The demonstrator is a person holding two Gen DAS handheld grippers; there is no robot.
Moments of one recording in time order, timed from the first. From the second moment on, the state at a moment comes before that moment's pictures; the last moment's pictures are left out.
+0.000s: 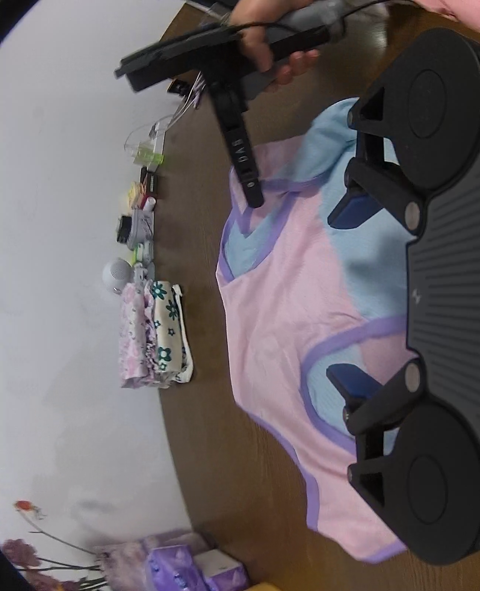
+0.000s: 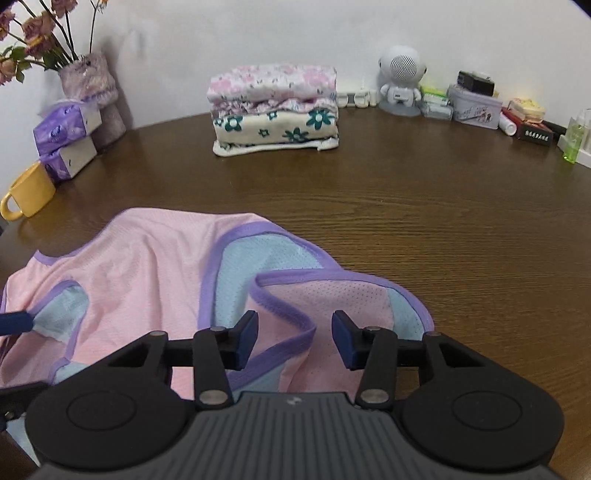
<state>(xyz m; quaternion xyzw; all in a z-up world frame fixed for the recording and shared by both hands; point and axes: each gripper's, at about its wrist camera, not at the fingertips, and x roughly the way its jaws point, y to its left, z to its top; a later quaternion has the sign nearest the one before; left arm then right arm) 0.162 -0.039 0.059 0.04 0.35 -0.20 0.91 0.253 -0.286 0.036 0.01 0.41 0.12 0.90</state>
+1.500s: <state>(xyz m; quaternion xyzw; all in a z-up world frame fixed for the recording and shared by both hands) 0.196 -0.071 0.018 0.06 0.36 -0.21 0.91 0.194 -0.376 0.063 0.04 0.37 0.06 0.92</state>
